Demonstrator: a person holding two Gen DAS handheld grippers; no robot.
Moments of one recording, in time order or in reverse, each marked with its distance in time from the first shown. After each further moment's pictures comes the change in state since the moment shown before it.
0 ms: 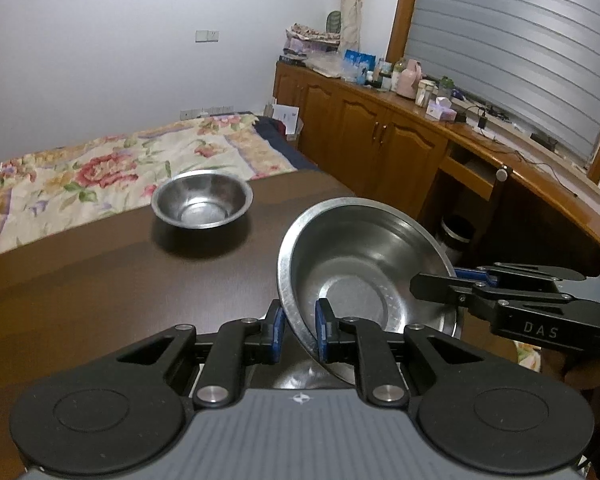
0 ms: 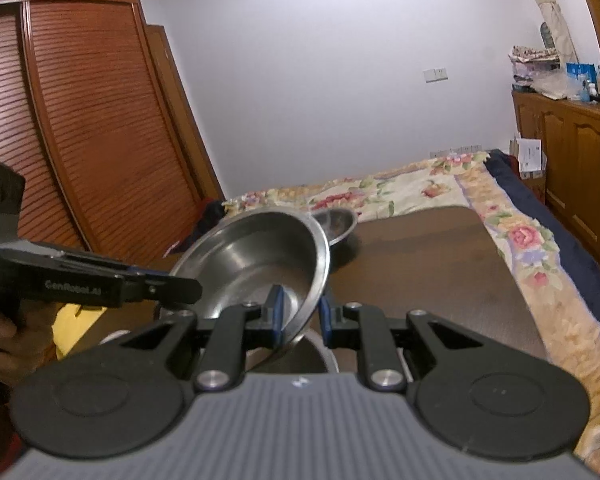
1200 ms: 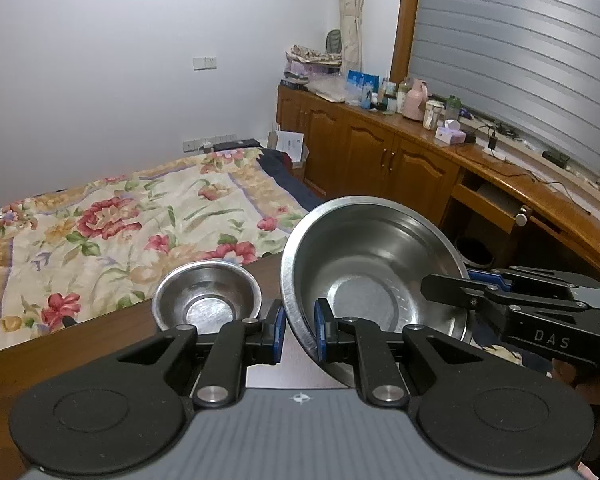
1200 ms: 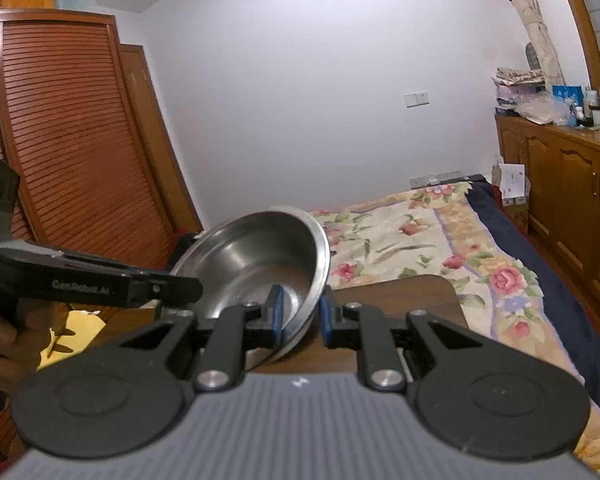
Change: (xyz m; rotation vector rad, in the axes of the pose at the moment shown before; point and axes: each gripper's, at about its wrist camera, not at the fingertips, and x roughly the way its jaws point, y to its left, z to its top) left arm 0.025 0.001 0.099 0.043 -0.060 0.032; right arm 0.023 -0.030 0.072 0.001 -0.070 -0.053
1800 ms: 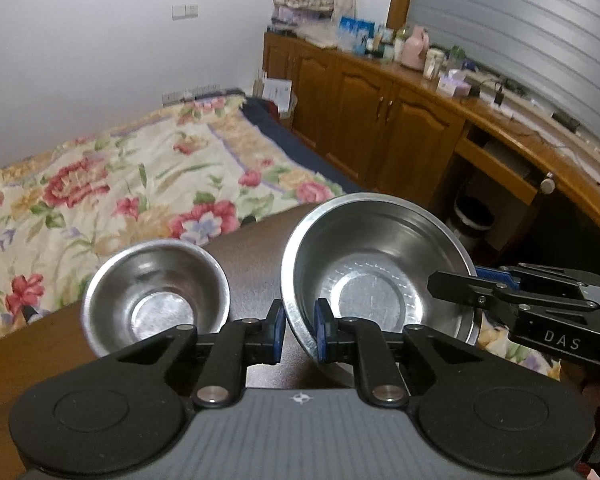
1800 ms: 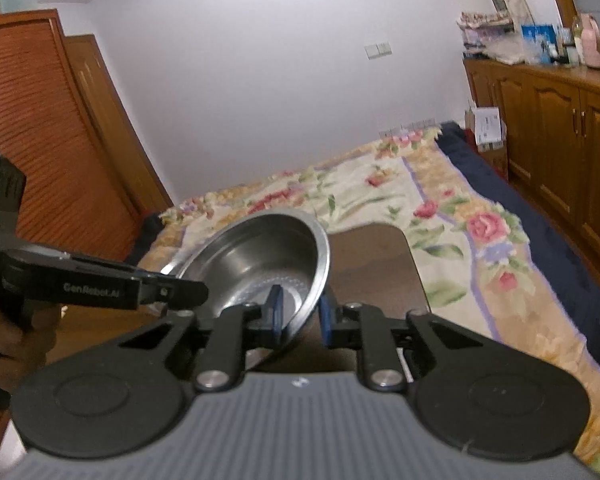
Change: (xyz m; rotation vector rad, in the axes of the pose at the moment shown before) left arm 0.107 -0.005 0.015 0.011 0.154 -0.037; right arm 0.045 -0.062 -0.018 0.114 0.103 -0.055
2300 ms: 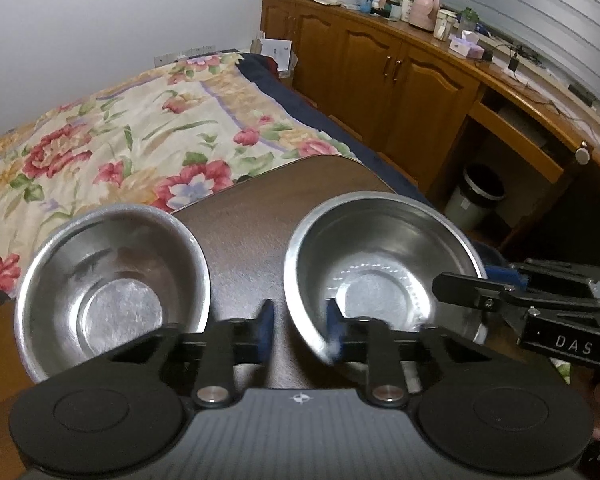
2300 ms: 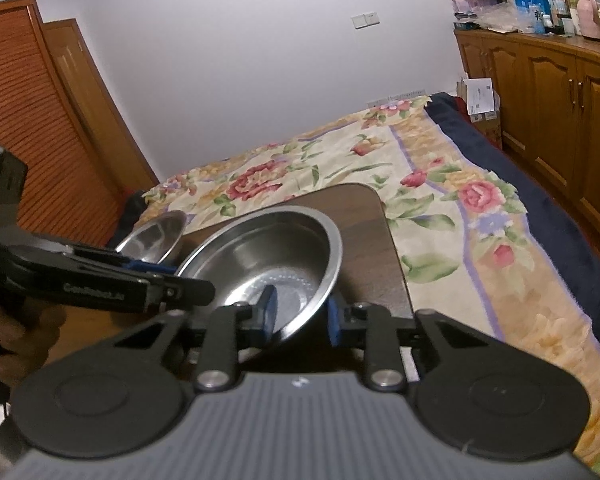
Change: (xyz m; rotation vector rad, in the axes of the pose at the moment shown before) left arm 0.089 0.011 -0.005 -0.013 0.131 -0.008; right arm 0.046 -0.034 -0.016 0.034 0.087 -0.020
